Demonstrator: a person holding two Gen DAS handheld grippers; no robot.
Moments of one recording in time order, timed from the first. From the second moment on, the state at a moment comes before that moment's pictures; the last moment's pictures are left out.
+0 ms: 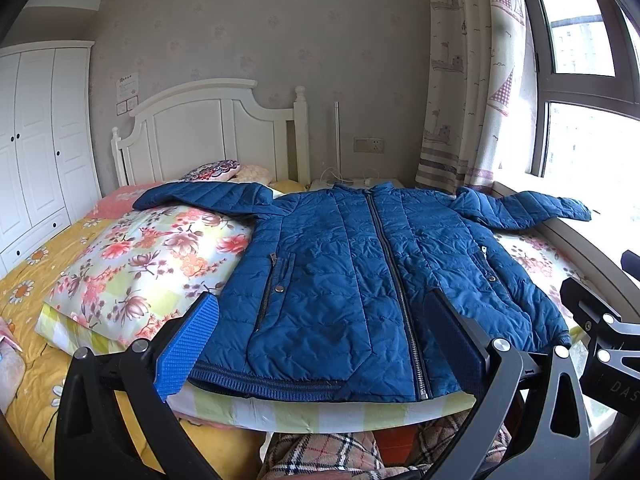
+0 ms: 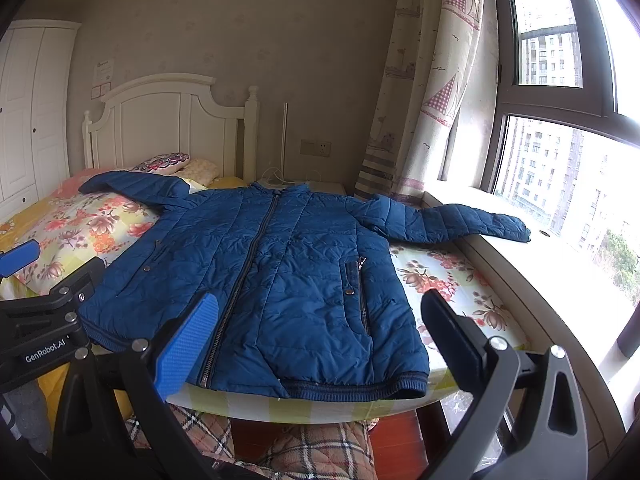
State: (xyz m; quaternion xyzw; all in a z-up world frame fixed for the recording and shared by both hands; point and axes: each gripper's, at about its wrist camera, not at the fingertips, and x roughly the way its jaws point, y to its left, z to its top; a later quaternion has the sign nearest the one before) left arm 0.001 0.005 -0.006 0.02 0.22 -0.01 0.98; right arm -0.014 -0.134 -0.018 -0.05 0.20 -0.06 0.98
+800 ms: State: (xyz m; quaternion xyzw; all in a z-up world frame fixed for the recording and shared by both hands) left arm 0.002 0.006 -0.013 0.02 0.23 -0.01 0.97; right arm -0.015 -0.133 -0.020 -0.05 0.21 -0.06 0.98
